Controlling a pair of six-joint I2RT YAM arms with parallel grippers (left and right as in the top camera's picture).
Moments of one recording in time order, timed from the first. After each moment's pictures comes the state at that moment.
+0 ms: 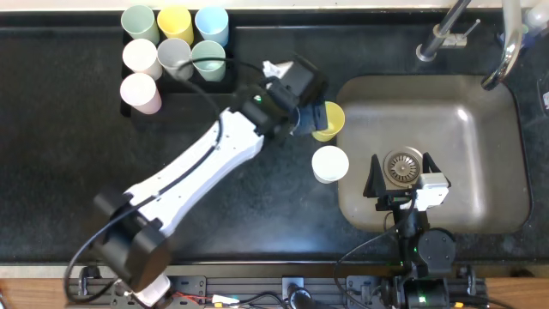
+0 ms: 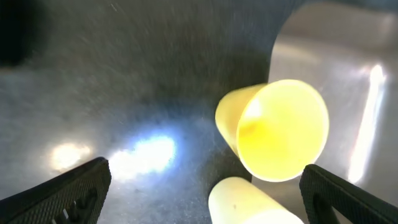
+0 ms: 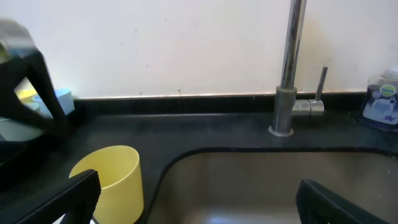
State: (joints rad) left arm -0.73 1.84 1.60 -0.87 -0.09 -0.86; right arm 0.06 0.01 0.02 -0.02 -0.02 0.09
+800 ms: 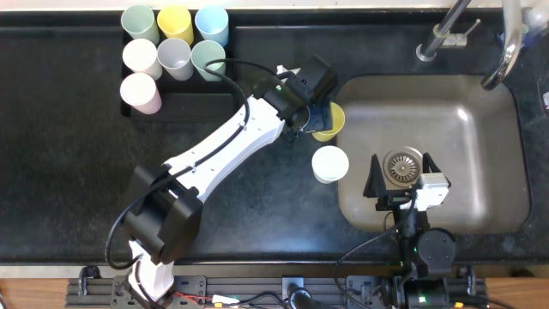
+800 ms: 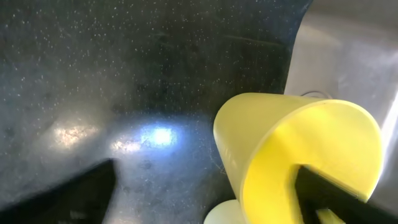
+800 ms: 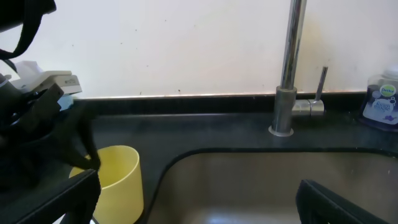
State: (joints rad) left arm -0.73 2.02 1.70 -0.88 -0.03 -0.86; right arm 0.06 0.01 0.02 -0.02 -0.02 0.09
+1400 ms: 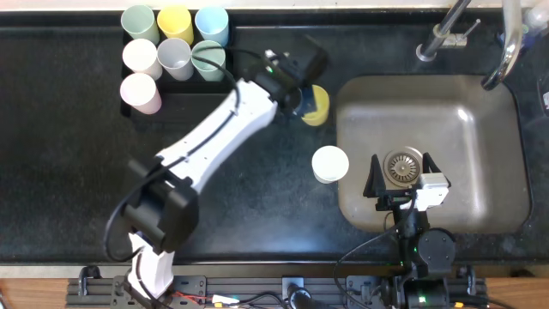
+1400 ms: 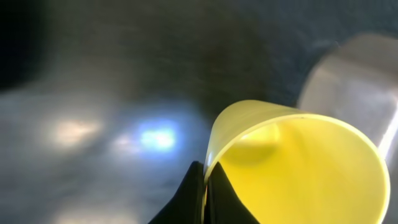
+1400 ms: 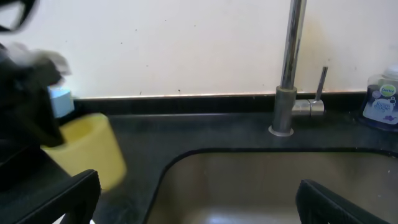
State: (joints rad) left arm -0.64 2.05 1.83 -1.00 -0.04 -0.88; right arm 0.06 0.01 0.02 -0.02 -0.02 0.09
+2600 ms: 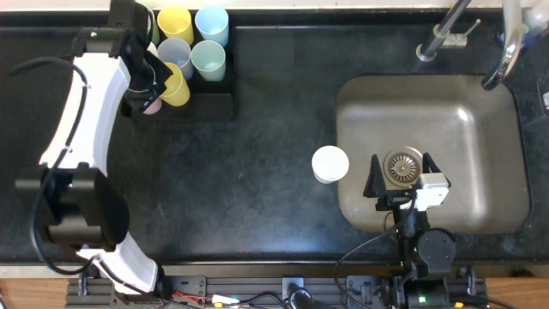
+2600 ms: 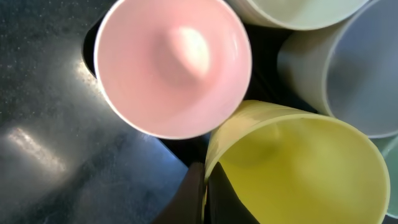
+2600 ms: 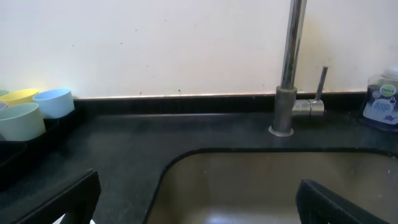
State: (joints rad) left arm -0.02 1.90 1.70 -1.15 -0.08 -0.91; right arm 0.06 0.01 0.02 -0.02 -0.02 0.09
